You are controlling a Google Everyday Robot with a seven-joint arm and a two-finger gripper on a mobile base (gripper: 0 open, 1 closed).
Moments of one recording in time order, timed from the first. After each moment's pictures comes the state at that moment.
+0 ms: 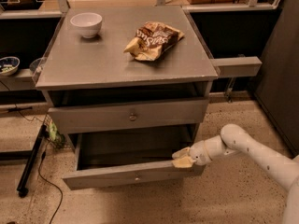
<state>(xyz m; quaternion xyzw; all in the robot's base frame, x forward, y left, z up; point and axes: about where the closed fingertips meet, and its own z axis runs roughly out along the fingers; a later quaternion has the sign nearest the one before) 0.555 -0.123 0.457 -0.43 0.77 0.41 0.22</state>
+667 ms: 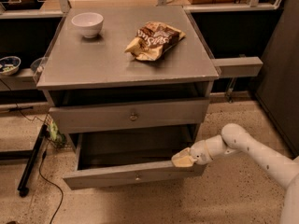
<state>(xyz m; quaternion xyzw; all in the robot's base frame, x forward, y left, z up) 0.558 -0.126 0.457 -0.43 0.77 0.42 0.22</state>
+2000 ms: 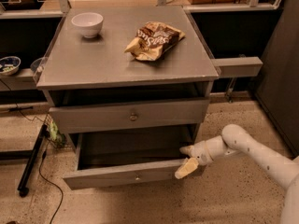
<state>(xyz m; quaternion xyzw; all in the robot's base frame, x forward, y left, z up) 0.558 -0.126 0.457 -0.43 0.77 0.42 0.22</state>
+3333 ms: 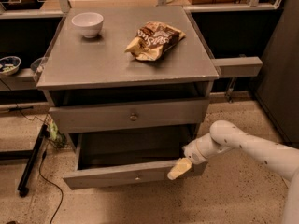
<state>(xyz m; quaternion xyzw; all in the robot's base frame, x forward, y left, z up) 0.560 -0.121 0.456 -0.44 0.83 0.29 0.18</state>
